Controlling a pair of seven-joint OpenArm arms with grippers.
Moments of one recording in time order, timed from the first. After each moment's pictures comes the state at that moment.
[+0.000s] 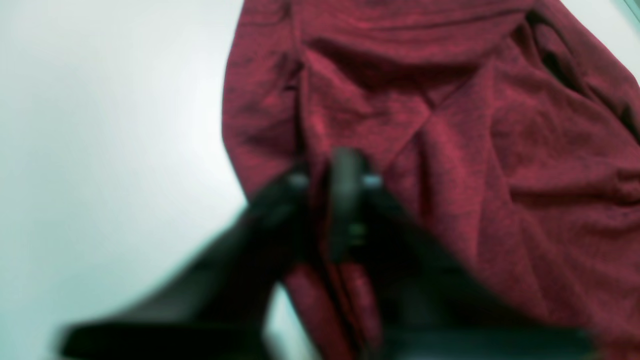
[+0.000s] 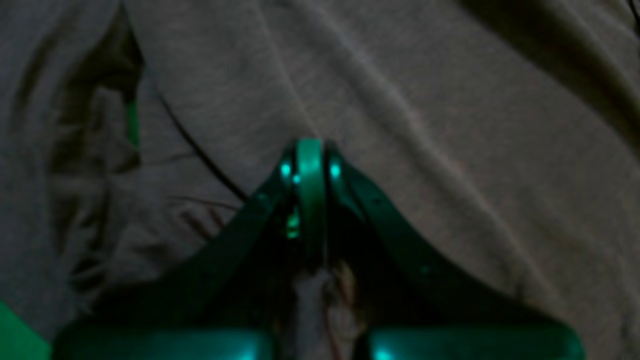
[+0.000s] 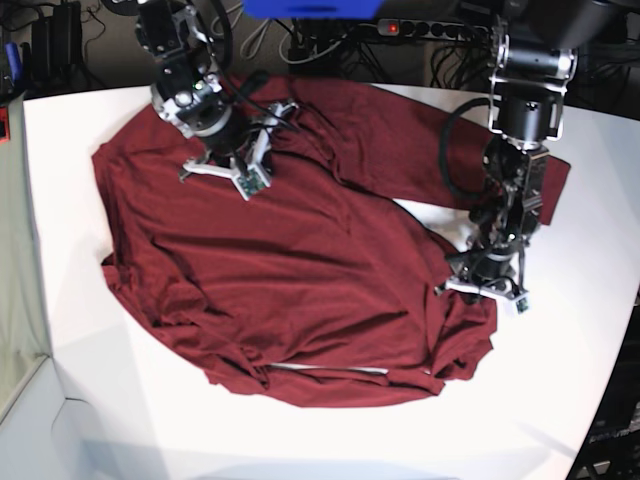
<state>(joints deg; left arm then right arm) -16.8 -12.7 4.3 54.0 -37.9 4.4 12.7 -16.3 7.0 -12.7 95.5 -5.4 17.2 -29.1</state>
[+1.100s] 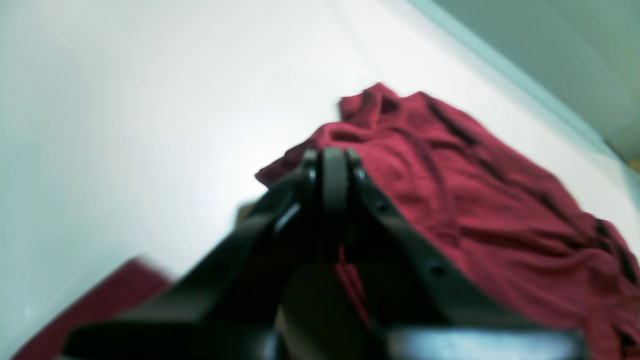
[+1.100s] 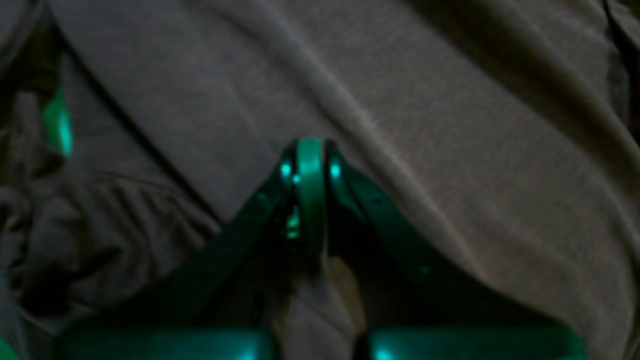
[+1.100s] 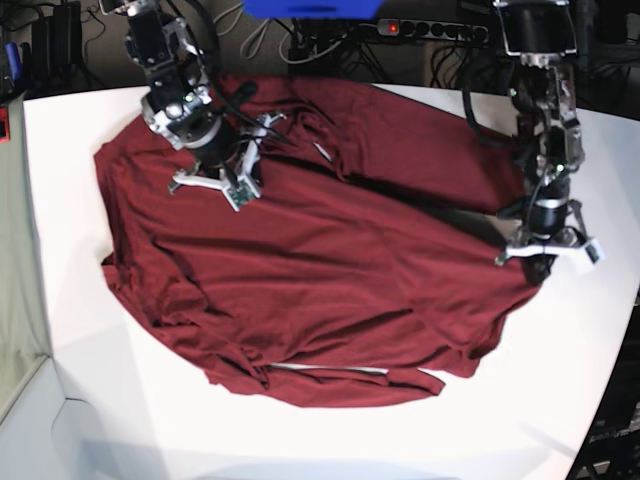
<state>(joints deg) 4.7 -12.4 -12.7 84.6 -38.3 4.6 9.7 -13.8 9.1 -12.6 94.1 -4.9 17.2 -29.0</state>
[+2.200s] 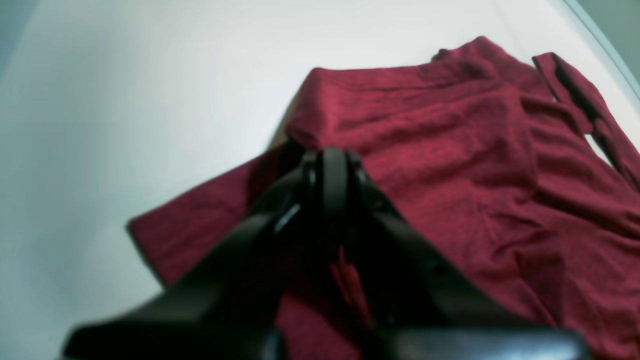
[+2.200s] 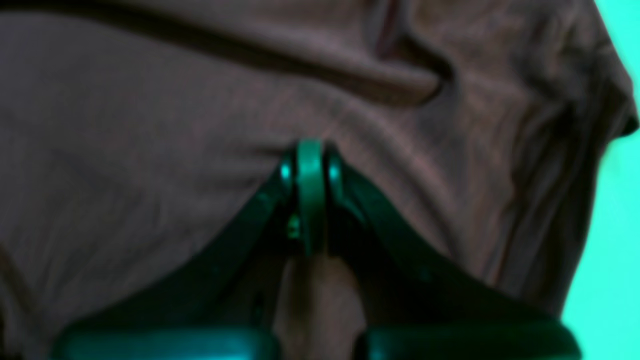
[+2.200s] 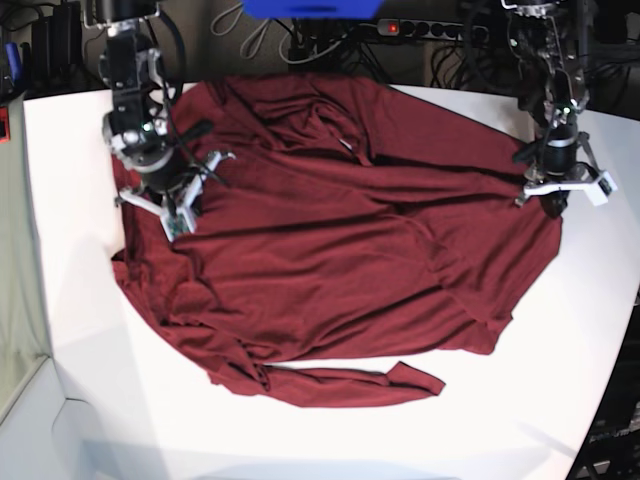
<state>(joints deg) 14.3 -9.0 -20.4 85.6 -38.5 4.4 9.3 -8.1 8.8 1.1 85.7 -4.2 17.2 -26.7</state>
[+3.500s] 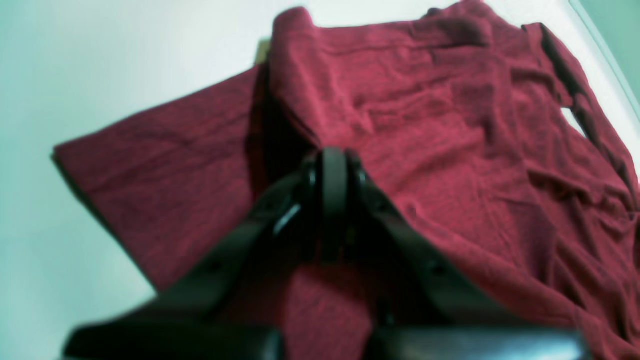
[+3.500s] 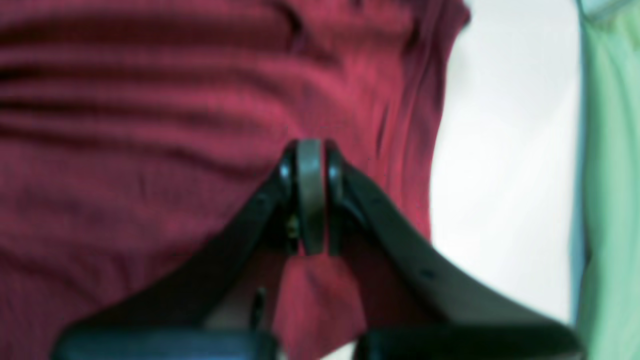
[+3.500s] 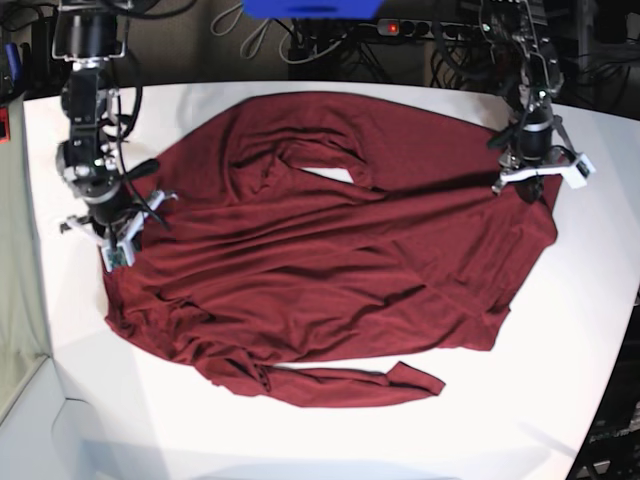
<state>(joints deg) 16.9 -2.5 -20.4 88.0 -38.5 4.4 9.3 -3.5 13.5 8.9 81.7 -5.0 17.7 -22.6</state>
